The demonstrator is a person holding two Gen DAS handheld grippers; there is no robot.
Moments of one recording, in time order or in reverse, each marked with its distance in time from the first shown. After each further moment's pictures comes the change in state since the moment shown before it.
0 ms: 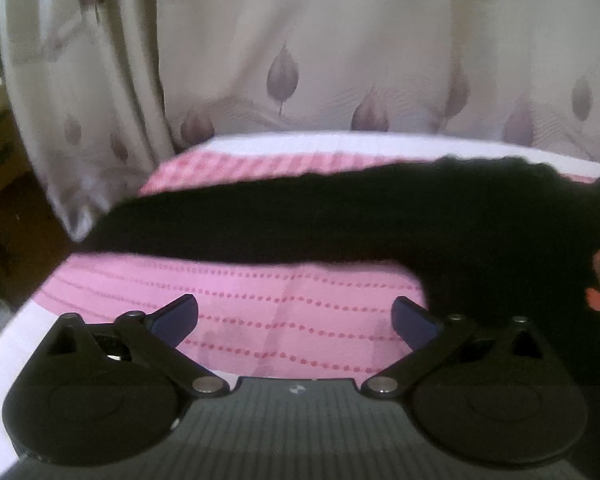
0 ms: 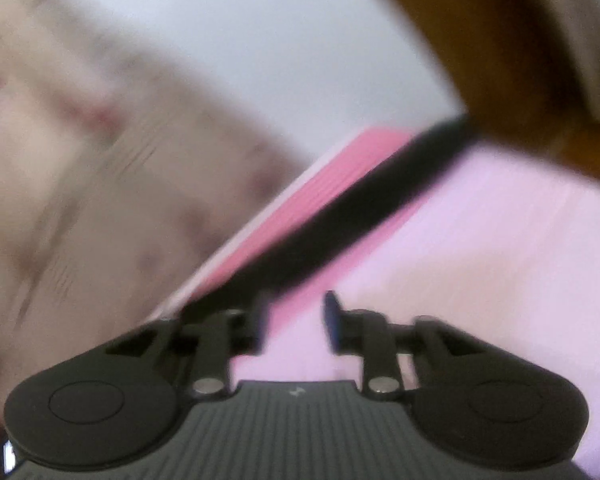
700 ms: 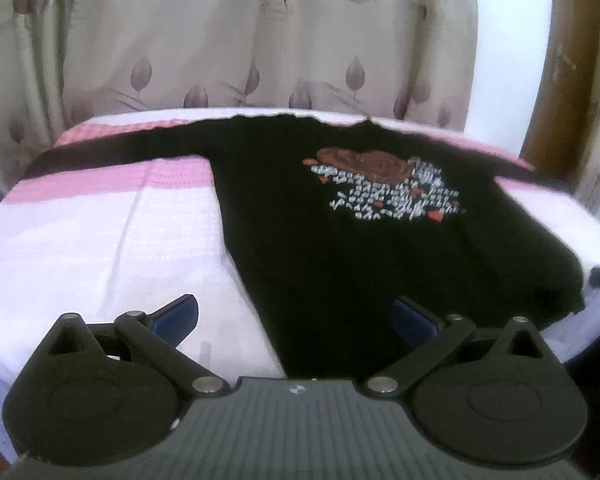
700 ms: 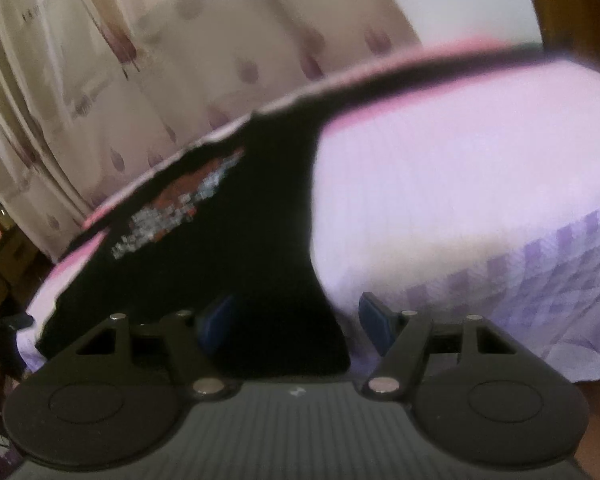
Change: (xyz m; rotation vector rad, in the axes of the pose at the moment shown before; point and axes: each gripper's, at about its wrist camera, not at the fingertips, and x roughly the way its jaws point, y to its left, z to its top) left arm -0.219 0.014 -0.117 0.091 0.044 -0.496; right arm -0.053 0.096 -0.164 -0.263 0.230 0.029
